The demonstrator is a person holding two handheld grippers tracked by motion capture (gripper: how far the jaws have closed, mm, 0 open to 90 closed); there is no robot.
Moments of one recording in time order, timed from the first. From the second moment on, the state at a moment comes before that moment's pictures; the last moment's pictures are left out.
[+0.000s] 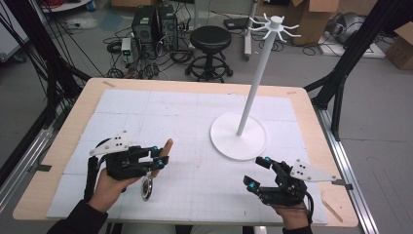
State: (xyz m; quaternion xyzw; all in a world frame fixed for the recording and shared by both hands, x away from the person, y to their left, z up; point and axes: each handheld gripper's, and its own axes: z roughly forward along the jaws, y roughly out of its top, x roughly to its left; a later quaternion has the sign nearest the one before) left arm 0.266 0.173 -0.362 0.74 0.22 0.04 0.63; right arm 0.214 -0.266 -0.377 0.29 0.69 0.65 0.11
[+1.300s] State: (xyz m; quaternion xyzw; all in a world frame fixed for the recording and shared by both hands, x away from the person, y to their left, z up) left arm 0.241 0.139 -0.358 0.73 0.10 -0.04 0.68; right arm 0.250 -0.144 -0.334 0.11 0.71 0.70 -0.05
